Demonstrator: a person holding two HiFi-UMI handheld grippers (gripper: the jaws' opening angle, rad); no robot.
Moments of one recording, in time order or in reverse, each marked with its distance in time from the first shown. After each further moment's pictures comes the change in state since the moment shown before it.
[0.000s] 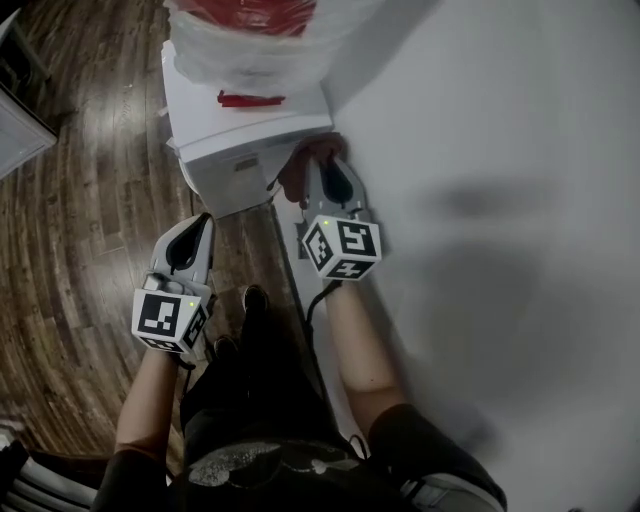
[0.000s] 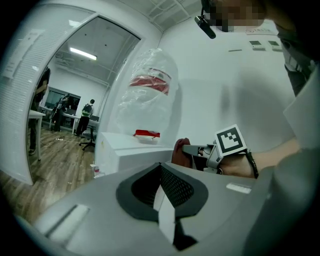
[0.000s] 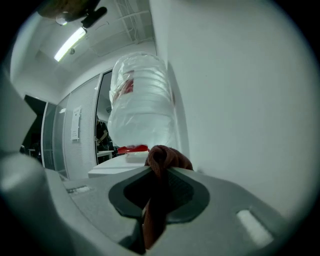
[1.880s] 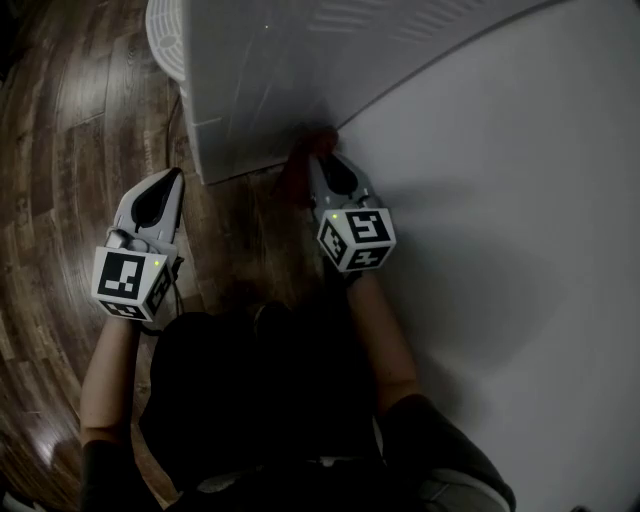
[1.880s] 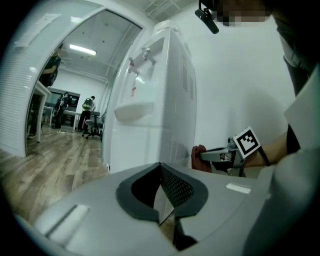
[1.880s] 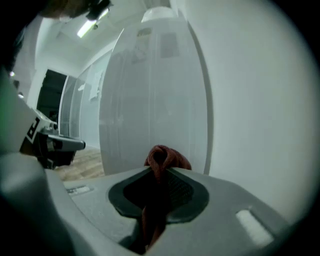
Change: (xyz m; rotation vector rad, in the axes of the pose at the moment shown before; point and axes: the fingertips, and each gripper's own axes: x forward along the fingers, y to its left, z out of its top) left arm 0.078 0.181 -0.458 0.103 0.024 0.000; right arm 0.078 -0.028 -0.522 -0.144 0.166 0.160
